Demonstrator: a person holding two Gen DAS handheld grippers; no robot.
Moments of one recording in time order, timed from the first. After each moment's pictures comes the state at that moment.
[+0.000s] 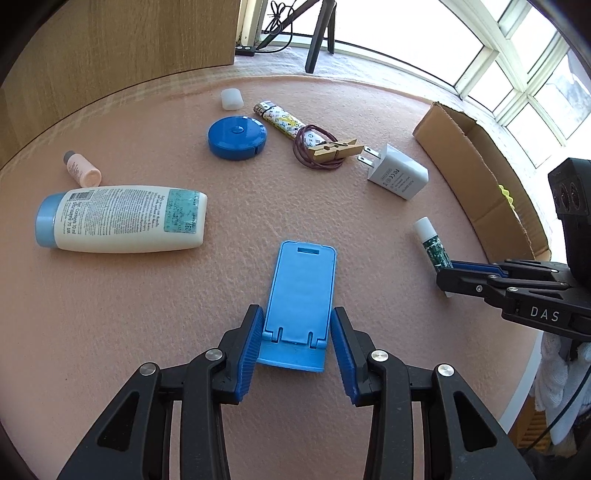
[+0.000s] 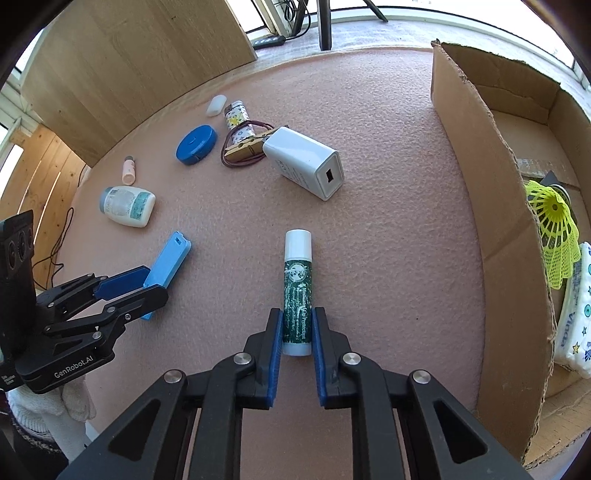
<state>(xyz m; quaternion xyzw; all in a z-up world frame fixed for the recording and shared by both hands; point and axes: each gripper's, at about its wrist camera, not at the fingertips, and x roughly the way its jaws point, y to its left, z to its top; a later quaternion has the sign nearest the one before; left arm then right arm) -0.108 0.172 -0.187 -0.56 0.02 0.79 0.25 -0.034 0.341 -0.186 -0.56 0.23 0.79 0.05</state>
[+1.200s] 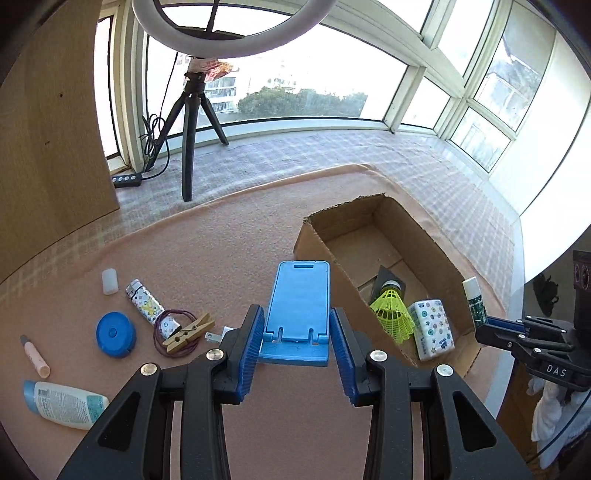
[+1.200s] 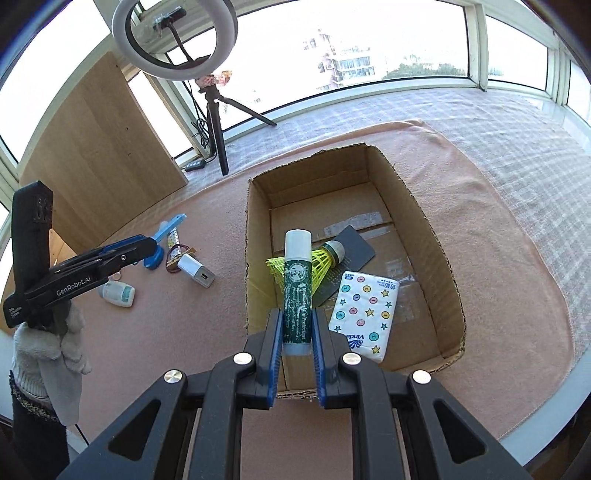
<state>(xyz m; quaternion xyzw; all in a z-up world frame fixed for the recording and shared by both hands) -0.151 0.326 -0.081 -0.46 0.05 0.82 0.35 0.085 0.457 -0.087 -0.44 0.25 0.85 0.17</state>
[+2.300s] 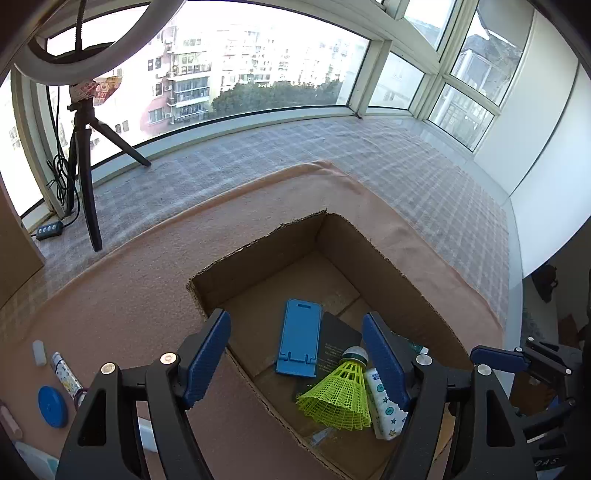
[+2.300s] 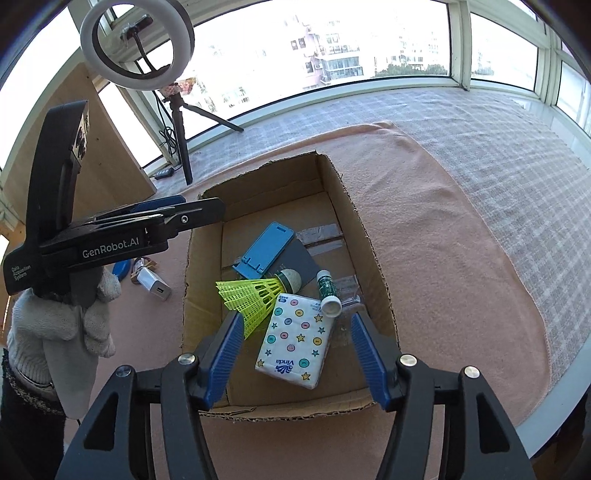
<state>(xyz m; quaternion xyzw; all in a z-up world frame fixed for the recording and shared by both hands) -0.165 0.463 -0.096 -0.45 0.08 0.80 0.39 0.089 0.505 -0.096 -0.44 0.24 0.84 0.19</state>
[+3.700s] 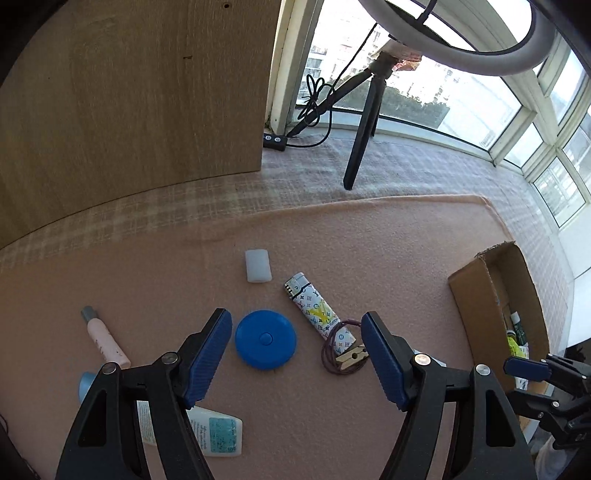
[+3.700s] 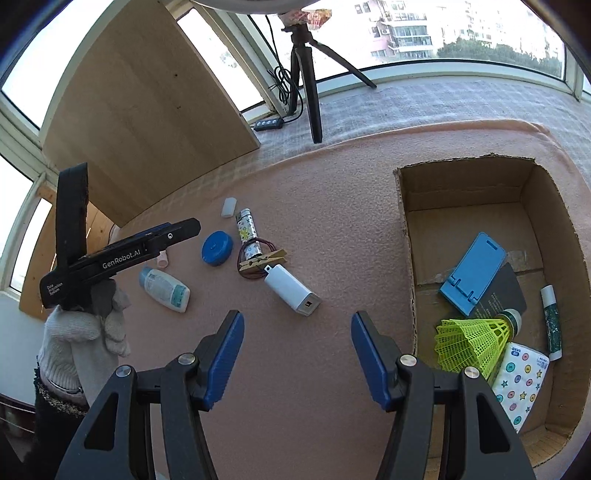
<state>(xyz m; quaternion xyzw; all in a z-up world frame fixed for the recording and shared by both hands) -0.260 0.198 -0.130 -0.52 0.00 0.83 0.19 -0.062 0.401 -0.109 -0.50 0.27 0.82 0.03</state>
